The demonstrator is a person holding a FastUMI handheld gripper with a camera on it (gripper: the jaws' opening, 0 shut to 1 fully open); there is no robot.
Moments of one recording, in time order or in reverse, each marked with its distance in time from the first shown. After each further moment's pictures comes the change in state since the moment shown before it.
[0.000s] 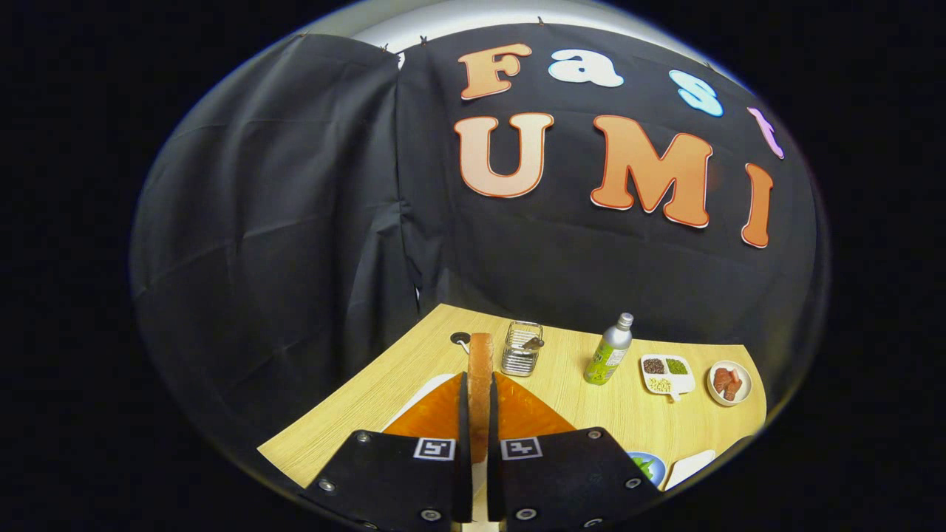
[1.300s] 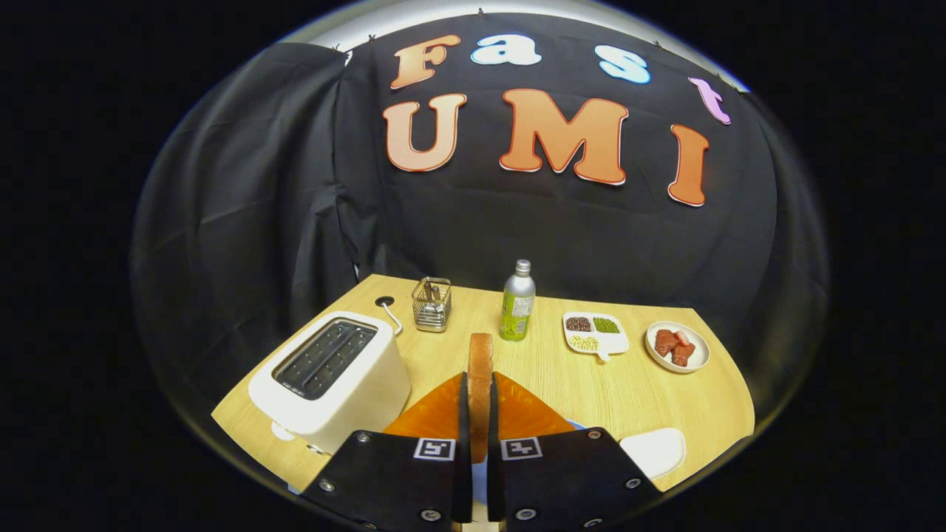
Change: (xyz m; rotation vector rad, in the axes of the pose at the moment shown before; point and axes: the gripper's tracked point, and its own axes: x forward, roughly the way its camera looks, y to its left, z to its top) arm -0.051 -0.136 -0.102 0.035 0.084 -0.161
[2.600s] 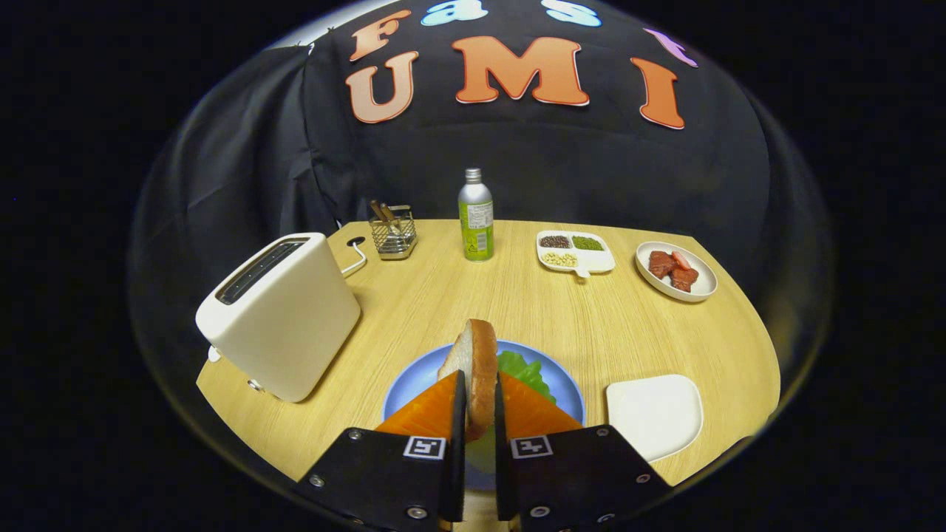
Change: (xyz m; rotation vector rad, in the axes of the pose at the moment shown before) arm 0.016 -0.083 -0.120 0.099 0.206 0.007
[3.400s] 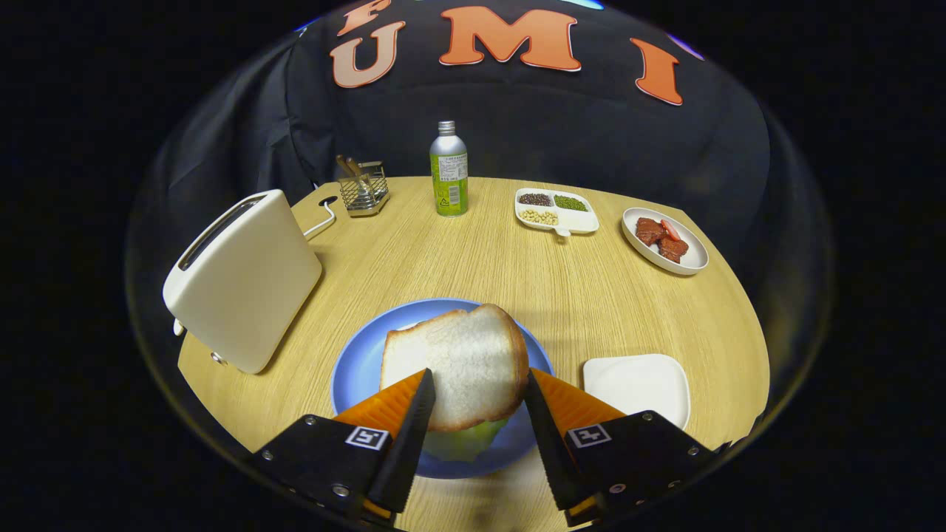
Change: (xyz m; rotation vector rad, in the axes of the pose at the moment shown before) arm 0.014 -0.027 -0.033 -0.048 0.143 -0.049
